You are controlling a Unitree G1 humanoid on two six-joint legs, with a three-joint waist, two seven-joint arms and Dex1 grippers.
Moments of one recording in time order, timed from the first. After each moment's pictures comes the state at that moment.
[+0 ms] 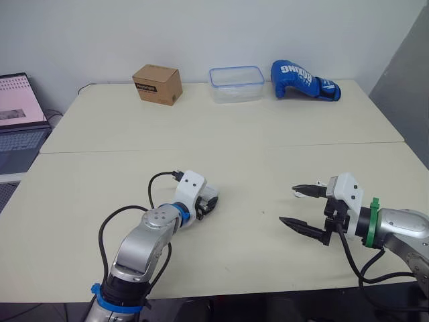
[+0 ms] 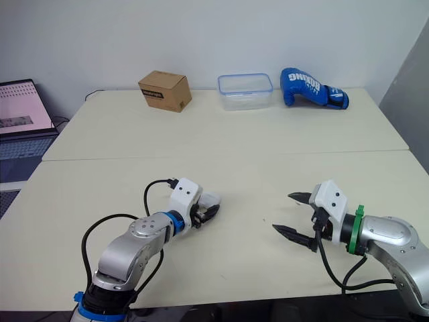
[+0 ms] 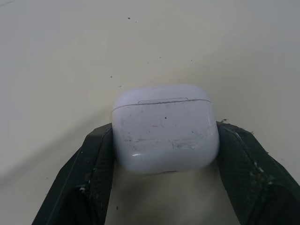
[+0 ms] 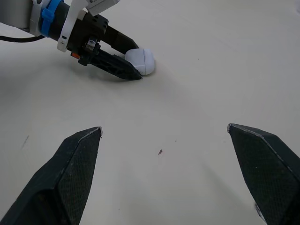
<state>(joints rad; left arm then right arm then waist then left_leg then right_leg) -0.24 0.35 -0.17 -0.37 -0.16 0.91 -0.33 -0.01 -0.82 -0.13 -0.63 0.57 0.62 0.80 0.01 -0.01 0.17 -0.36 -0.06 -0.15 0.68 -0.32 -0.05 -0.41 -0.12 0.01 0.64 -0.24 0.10</state>
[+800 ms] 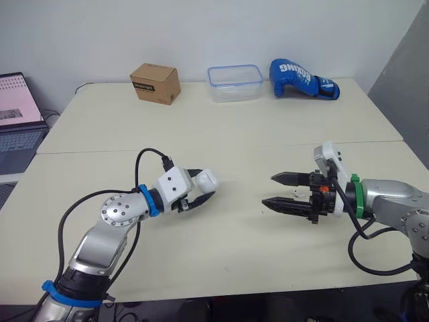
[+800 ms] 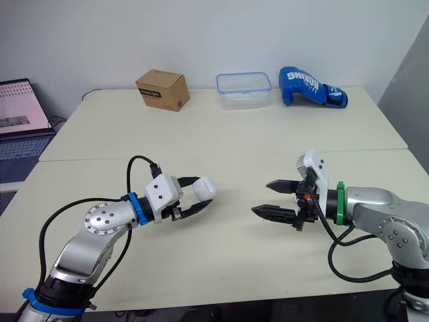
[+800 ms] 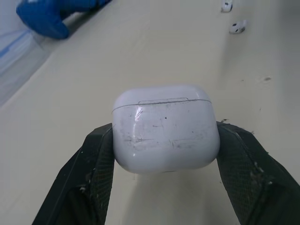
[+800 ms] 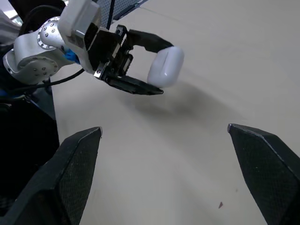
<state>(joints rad) -0.26 0.64 -0.11 -0.25 -0.16 0.11 -0.80 -0.42 -0.74 -0.12 -0.48 1.06 1.17 0.65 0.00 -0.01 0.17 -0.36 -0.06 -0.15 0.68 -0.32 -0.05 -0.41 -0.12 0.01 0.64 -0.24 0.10</state>
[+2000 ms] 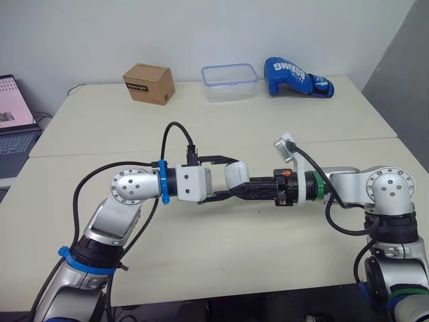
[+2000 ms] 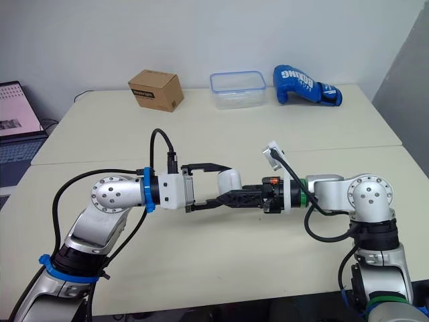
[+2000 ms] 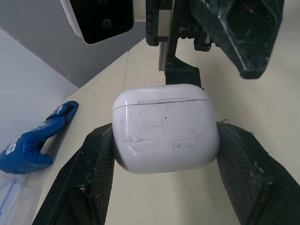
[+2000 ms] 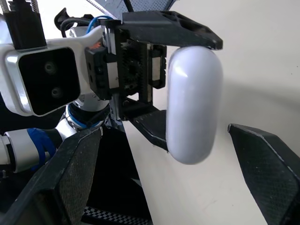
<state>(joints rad) -0.48 0.62 -0.19 -0.20 -0.14 -0.14 -1.02 -0.68 -0.50 -0.06 -0.13 1.51 1.42 0.21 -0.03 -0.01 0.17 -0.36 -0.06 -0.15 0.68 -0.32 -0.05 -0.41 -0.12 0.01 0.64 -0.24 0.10</state>
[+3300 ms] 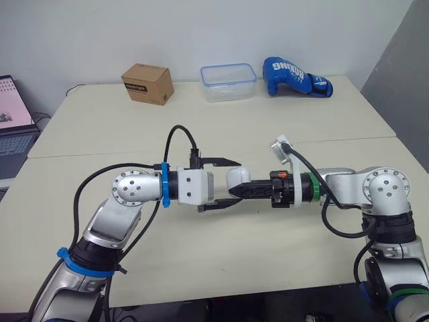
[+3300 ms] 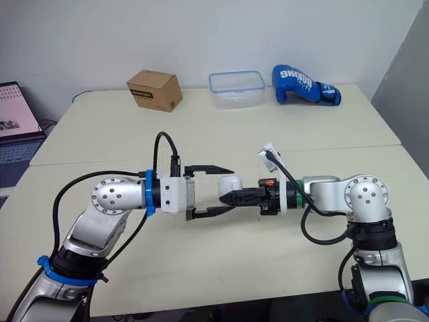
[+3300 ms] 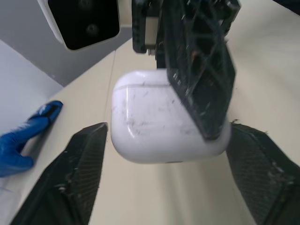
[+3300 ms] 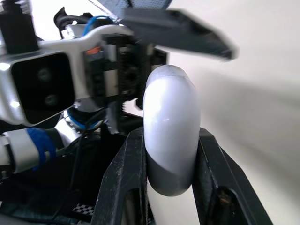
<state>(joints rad) -0.47 0.64 -0.21 -0.25 -0.19 -0.03 -1.05 -0.68 -0.50 -0.01 -0.13 1.59 1.40 0.17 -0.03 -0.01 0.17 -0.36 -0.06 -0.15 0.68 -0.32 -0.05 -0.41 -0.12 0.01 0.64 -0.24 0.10</state>
